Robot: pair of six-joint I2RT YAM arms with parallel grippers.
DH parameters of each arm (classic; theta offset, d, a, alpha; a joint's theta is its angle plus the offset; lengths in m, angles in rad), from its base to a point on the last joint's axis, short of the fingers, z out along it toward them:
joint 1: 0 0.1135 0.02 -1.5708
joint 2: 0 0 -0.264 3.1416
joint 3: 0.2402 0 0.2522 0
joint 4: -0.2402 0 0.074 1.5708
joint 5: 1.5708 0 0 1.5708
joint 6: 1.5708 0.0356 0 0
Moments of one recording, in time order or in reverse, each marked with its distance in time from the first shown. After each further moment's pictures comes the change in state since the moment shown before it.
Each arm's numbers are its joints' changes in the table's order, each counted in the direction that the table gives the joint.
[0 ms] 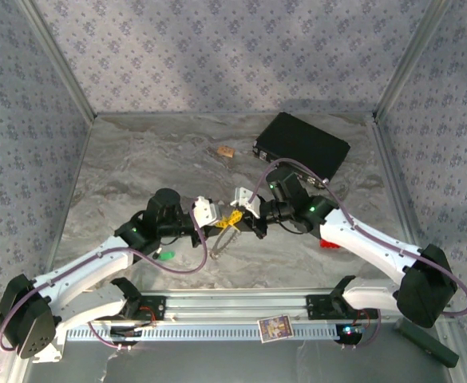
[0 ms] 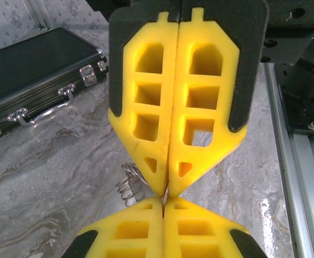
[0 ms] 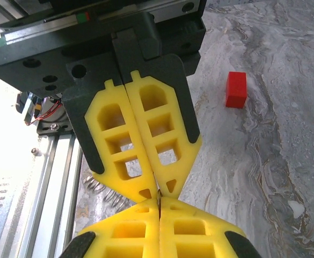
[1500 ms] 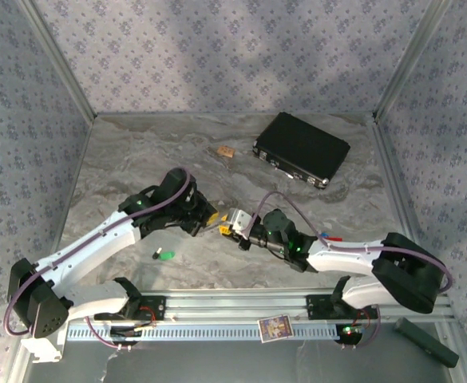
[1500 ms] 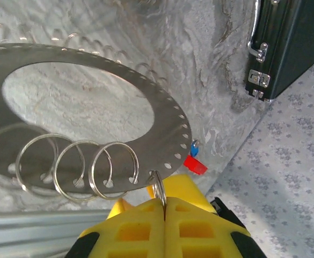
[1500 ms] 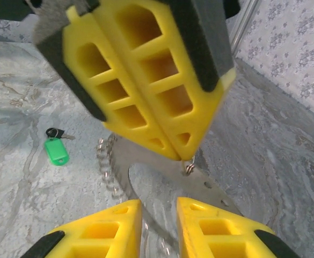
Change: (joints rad) left arm -0.007 0.167 0.367 -0.600 -0.287 -1.907; right arm 0.227 0.094 -0.448 0.958 0.545 0.106
